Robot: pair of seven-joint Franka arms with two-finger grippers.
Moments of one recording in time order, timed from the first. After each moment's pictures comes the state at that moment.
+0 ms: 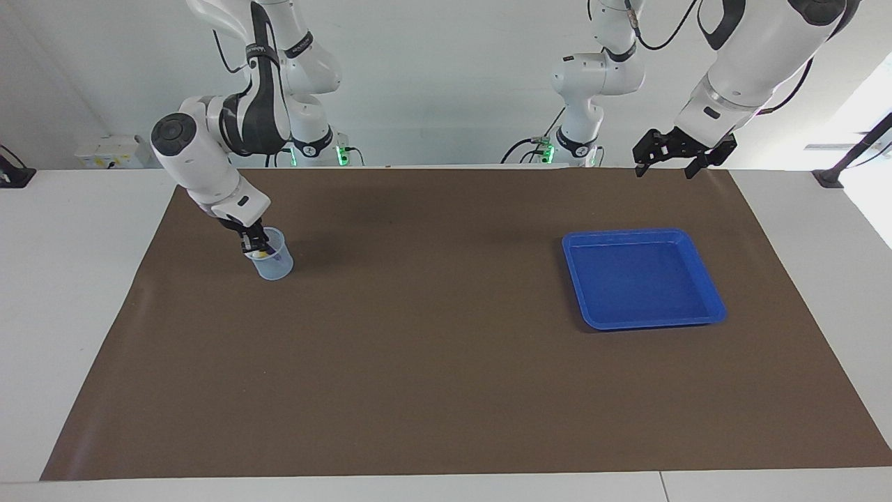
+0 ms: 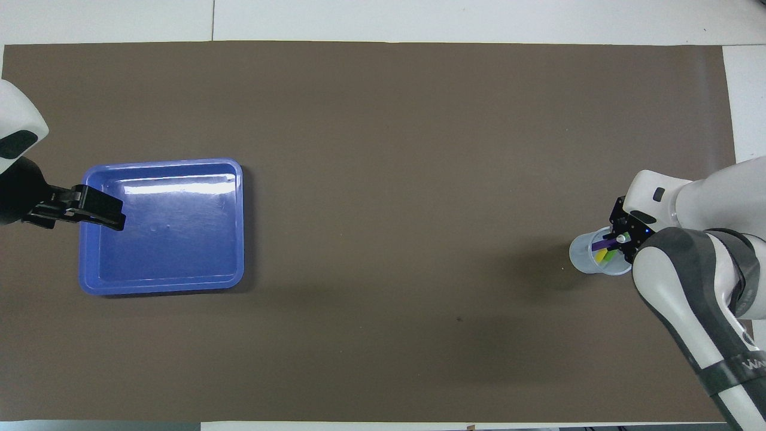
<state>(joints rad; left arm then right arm) -0.05 -0.03 -0.09 -1.59 -0.03 1.40 -0.03 -0.05 -0.06 0.00 -2.20 0.04 2.02 -1.88</state>
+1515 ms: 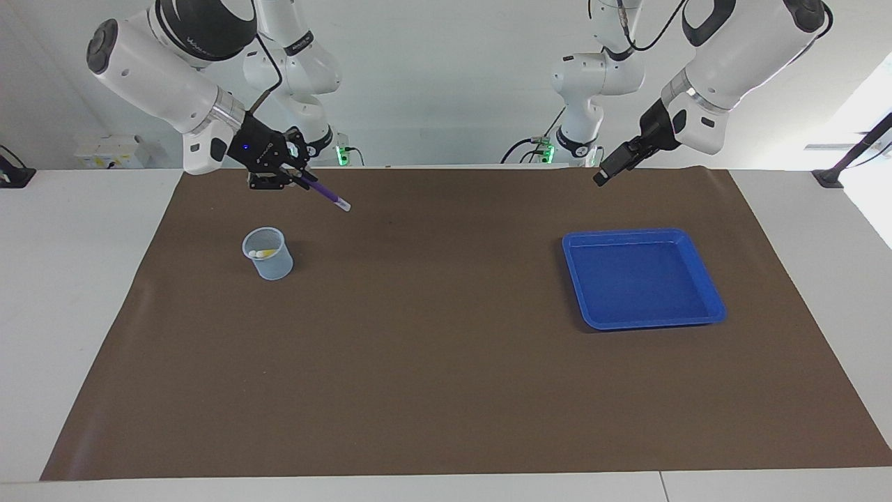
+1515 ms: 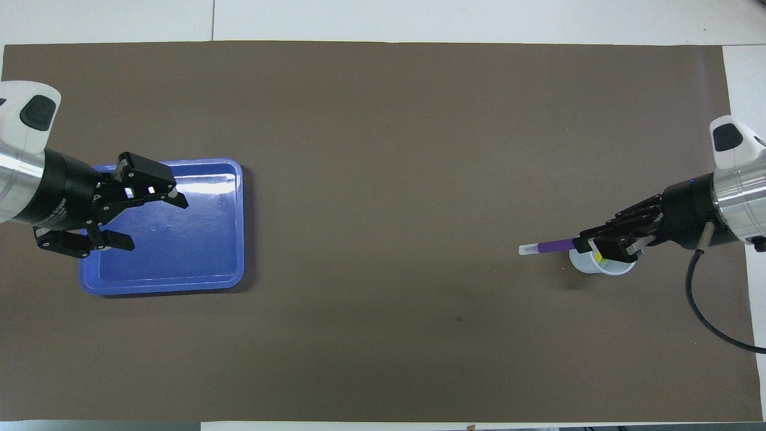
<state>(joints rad) -0.06 -0.07 -0.13 -1.68 -0.38 1.56 -0.87 -0.05 -0.13 0.04 -1.90 0.57 1.62 -0.48</state>
